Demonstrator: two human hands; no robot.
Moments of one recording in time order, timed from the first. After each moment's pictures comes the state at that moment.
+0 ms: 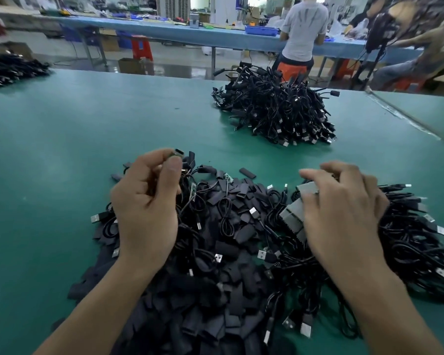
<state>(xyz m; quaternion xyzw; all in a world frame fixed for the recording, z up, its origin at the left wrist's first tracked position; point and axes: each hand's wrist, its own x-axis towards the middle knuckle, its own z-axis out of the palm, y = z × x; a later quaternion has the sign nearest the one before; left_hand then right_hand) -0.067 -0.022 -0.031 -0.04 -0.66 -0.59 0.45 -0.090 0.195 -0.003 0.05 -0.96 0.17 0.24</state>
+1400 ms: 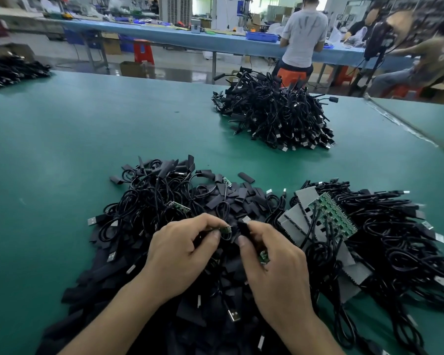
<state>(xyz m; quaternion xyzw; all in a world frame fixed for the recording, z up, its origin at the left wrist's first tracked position) -0.055 -0.014 -0.079 -0.06 -0.90 -0.39 0.19 -0.064 0.159 -0.083 0.19 -0.87 0.40 0.23</state>
